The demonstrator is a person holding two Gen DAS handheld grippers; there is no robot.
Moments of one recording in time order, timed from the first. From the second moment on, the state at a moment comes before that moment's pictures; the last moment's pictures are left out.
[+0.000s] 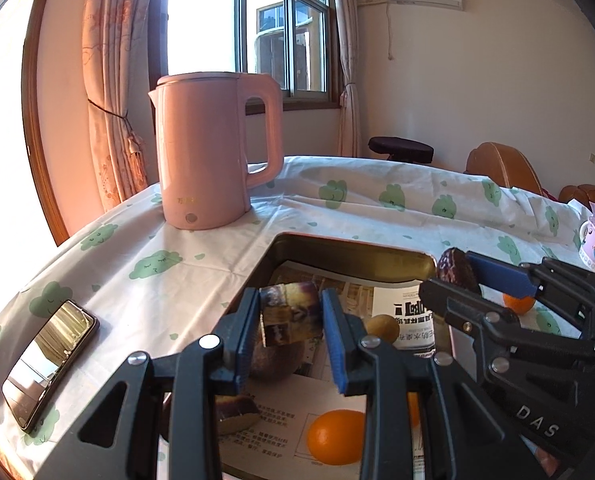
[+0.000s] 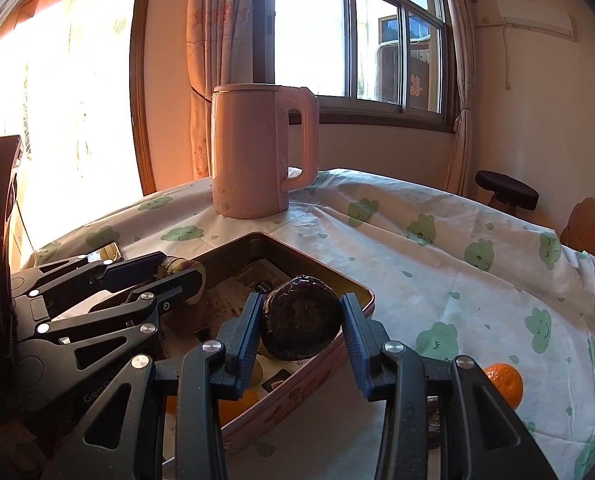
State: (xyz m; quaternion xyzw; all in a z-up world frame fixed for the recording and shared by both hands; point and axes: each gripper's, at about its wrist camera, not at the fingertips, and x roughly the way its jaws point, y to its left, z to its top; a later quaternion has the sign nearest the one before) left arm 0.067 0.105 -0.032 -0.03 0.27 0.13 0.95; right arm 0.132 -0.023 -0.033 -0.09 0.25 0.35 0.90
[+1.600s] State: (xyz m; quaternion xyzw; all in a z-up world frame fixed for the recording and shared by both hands) left arm 0.058 0.110 -0.032 -0.04 0.26 0.14 0.95; right arm 0.138 -0.021 -0.044 -0.08 0.27 0.36 0.89
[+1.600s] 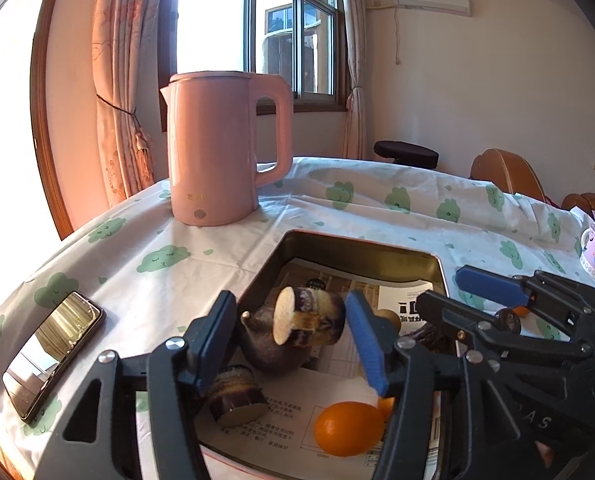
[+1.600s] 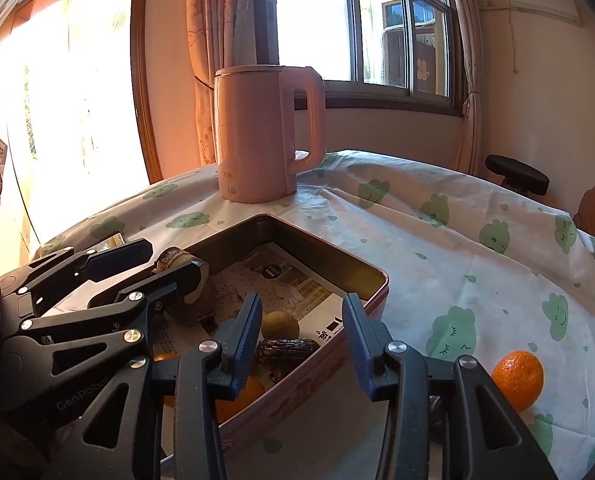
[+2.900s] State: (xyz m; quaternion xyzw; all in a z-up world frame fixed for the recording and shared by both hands) left arm 0.092 0.013 -0.019 0.02 0.26 0.08 0.96; right arm 0.217 -0.134 -0.067 -0.04 0.39 0.20 0.90
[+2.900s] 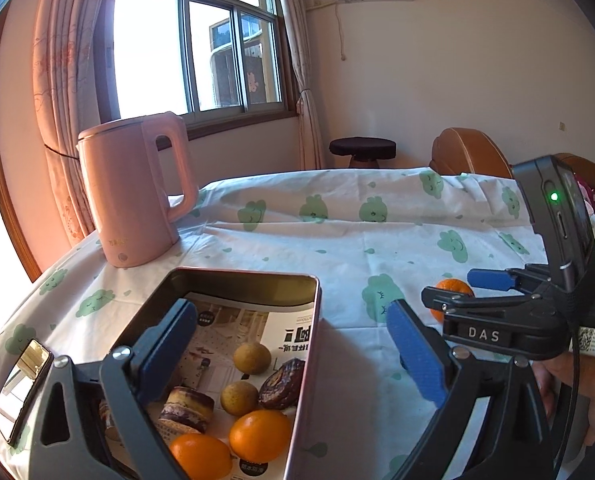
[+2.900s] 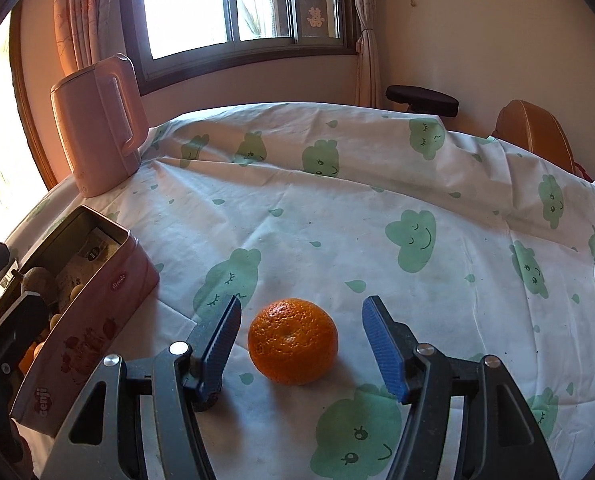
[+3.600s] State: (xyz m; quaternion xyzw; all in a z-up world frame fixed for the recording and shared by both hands) left arm 0.131 -0.044 -0.043 0.02 0.34 -0.03 0.94; right arm 0.188 -0.202 -0.054 0.00 0.34 0.15 0.93
